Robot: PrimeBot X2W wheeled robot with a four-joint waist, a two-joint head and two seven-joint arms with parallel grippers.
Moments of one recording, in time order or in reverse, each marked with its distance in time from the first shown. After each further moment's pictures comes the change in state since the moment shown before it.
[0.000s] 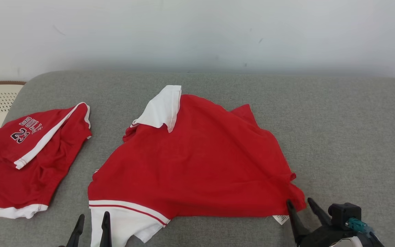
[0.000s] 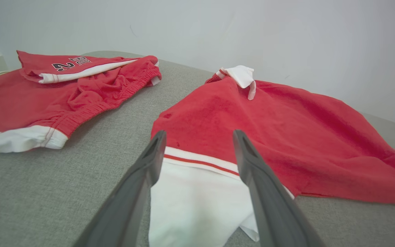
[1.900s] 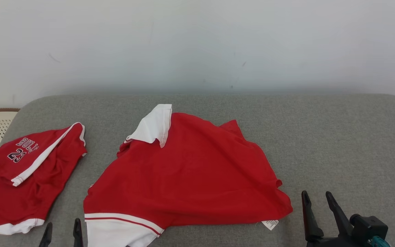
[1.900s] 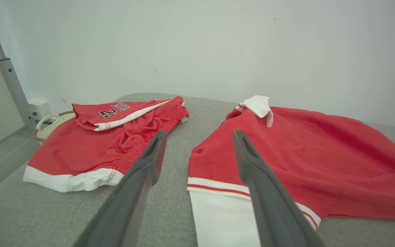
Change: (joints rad) left arm 0.077 0.004 0.135 -0.098 0.116 0.025 0.000; right arm 0.067 0.026 -0.068 -0.083 0.026 0.000 -0.225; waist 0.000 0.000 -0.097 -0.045
